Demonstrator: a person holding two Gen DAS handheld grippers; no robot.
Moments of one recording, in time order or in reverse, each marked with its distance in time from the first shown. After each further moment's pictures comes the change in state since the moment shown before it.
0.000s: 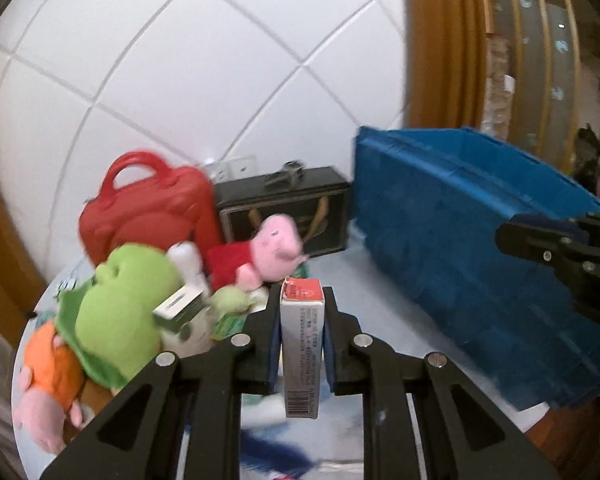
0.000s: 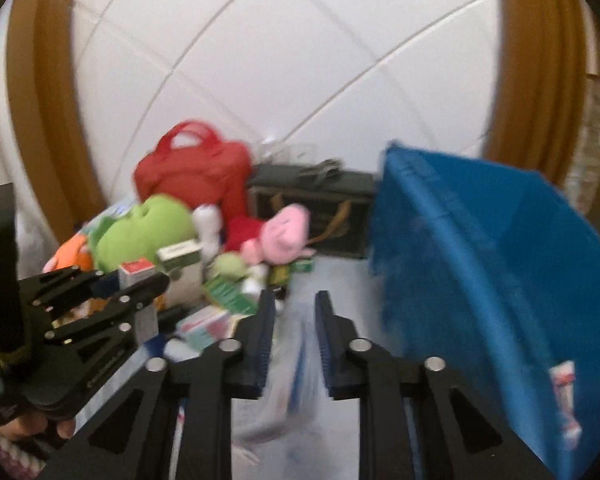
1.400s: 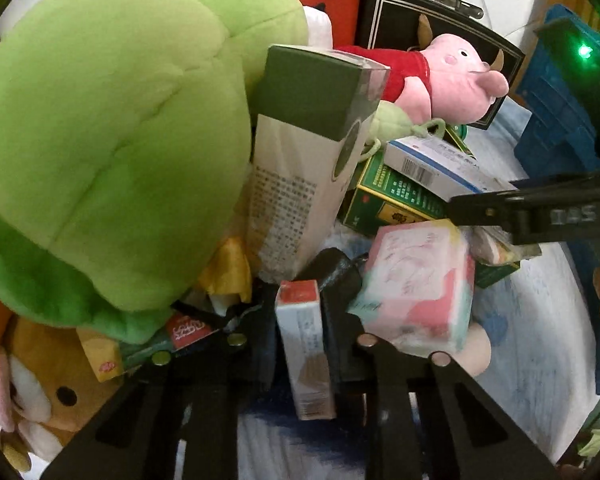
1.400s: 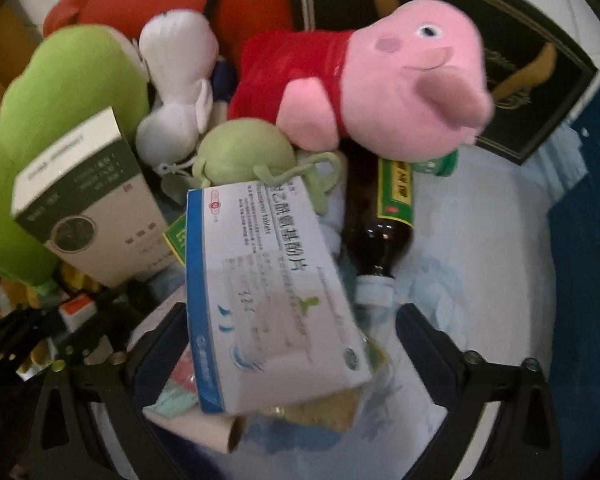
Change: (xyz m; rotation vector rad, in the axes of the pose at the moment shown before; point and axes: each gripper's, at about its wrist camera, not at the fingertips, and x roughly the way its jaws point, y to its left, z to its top) left arm 0.172 0.171 -0.141 -0.224 0.433 0.115; right arm 0.339 0.090 -0.028 -0.048 0.595 0.189
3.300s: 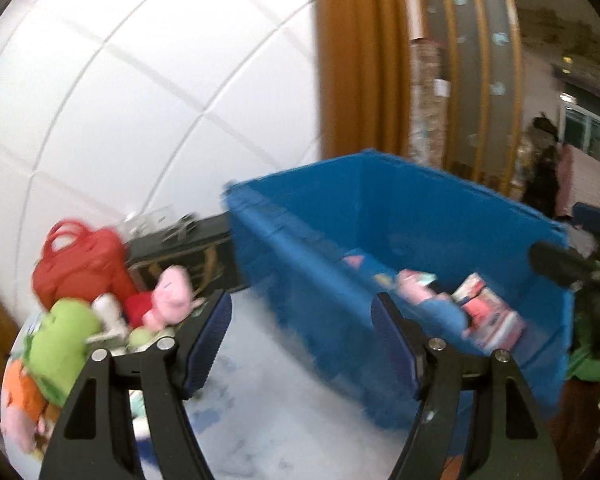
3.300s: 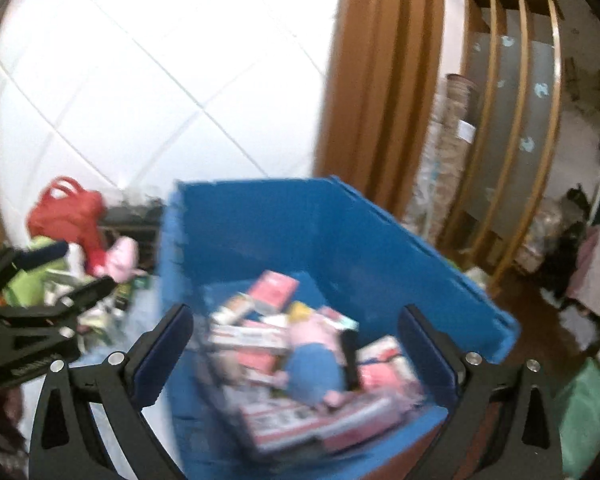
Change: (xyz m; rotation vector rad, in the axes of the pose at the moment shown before) left arm -0.303 -0.316 -0.014 0.325 -0.487 -0.195; right arm -0.433 -0.156 -0.308 0.245 -0.727 -0.482
